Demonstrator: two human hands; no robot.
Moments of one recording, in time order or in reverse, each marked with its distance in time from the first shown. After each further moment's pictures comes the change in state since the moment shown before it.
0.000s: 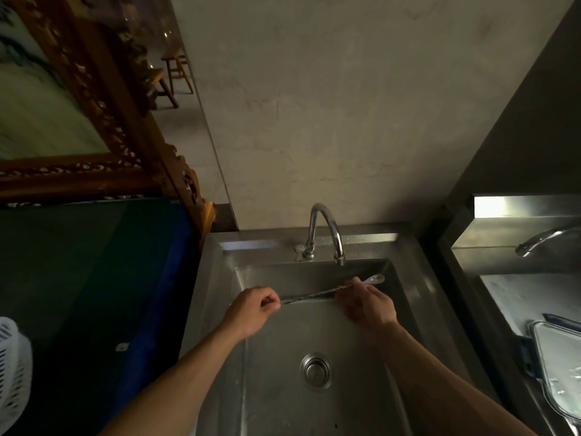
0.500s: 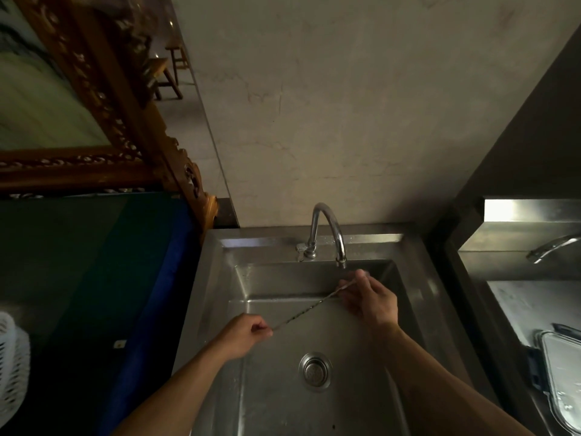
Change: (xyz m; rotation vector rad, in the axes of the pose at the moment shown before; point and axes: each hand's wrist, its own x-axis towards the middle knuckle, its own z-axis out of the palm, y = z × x) left_hand -0.014 -0.035 0.023 -0.082 -0.176 -0.190; right_hand -0.007 -0.017 0.012 -0.079 0.014 -0.198
